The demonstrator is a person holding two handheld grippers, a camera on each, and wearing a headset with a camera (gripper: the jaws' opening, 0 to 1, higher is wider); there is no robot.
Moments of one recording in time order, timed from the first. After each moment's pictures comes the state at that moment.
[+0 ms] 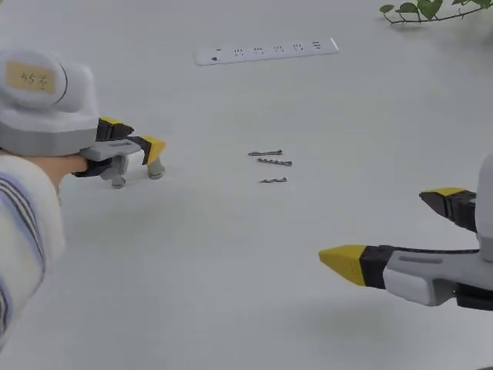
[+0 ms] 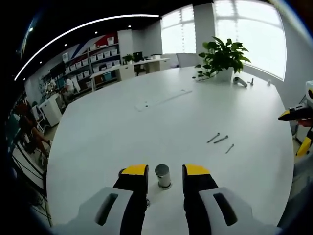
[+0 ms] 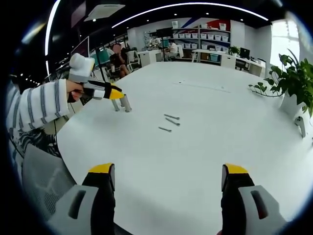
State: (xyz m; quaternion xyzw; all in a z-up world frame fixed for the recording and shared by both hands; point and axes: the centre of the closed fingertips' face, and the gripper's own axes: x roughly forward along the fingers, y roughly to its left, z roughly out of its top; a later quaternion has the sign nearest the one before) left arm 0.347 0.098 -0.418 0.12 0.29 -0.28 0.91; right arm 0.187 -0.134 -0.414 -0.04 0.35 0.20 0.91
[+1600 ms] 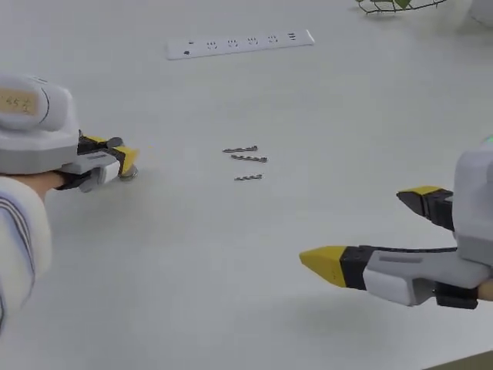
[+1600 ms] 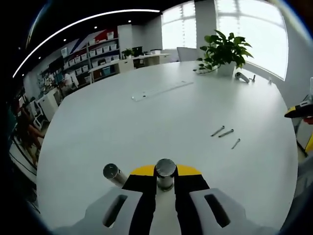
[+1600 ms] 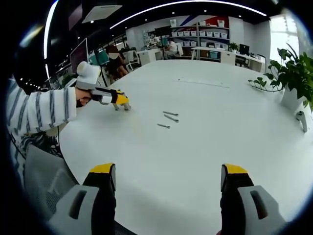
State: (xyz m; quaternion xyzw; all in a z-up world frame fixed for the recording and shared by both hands) left arm 0.351 0.089 -0.445 0.09 0.30 -0.29 0.90; right arm 0.182 -0.138 -0.415 -0.02 0.36 0.21 0.91
